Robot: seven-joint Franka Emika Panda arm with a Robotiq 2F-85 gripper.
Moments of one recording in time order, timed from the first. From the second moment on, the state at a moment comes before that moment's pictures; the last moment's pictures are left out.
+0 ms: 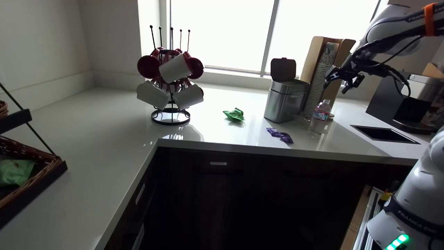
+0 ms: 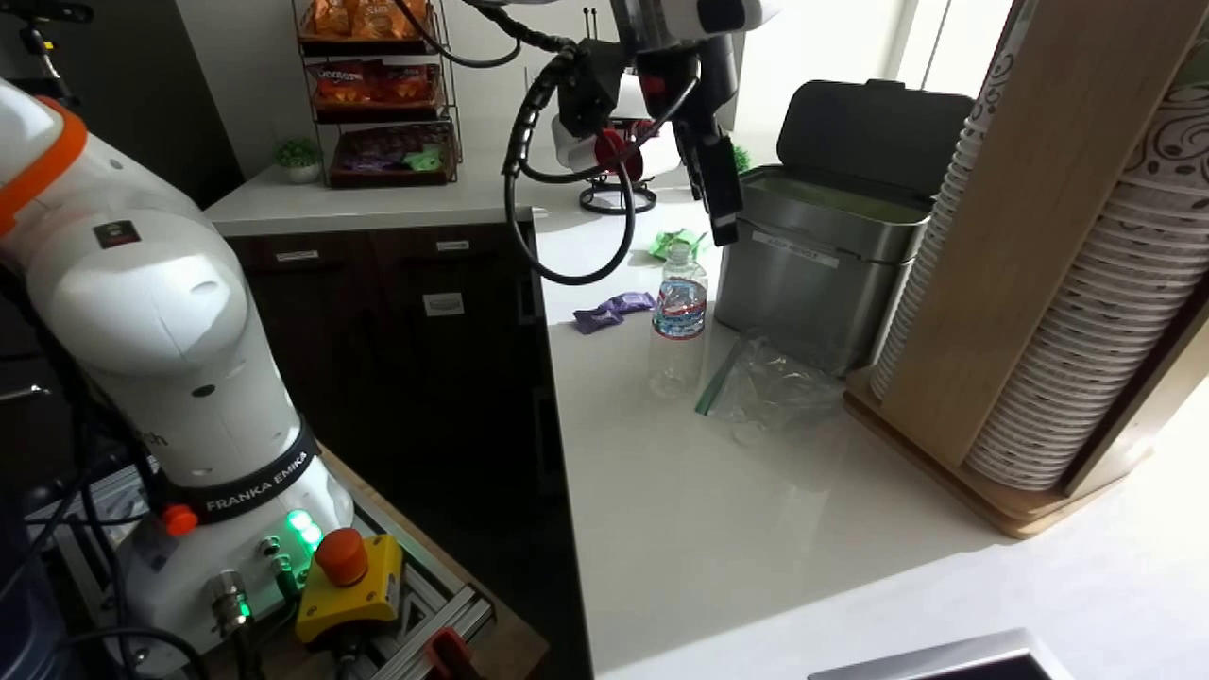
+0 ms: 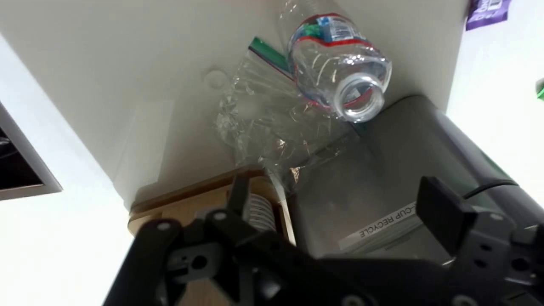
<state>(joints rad) -0.16 -0.58 -0.51 -2.52 -0.29 2.36 0.34</state>
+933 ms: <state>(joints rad) -0.34 -0.60 -0.33 -2.52 -0.19 2.34 0.12</state>
